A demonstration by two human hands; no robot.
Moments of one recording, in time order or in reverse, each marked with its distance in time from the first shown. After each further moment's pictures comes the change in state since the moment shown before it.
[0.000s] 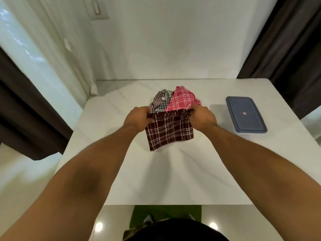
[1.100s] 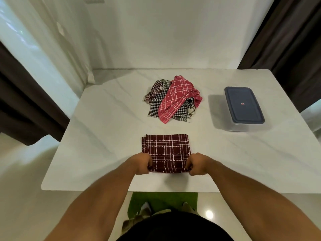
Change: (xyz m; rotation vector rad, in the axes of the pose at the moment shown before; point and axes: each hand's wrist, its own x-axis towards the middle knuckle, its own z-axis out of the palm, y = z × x) left_hand -0.116 -0.042 0.142 0.221 -0.682 0.005; right_hand -0.129 0.084 0.106 -0.110 -0.853 -0.129
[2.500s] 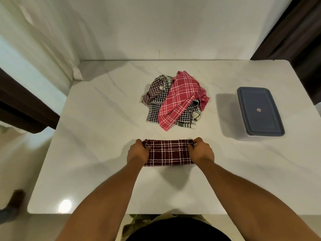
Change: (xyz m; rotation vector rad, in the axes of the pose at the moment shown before) left_hand 0.094 -0.014 -0.045 -0.592 0.432 -0.457; right_hand 0.093 0.001 -0.047 0.415 0.539 0.459
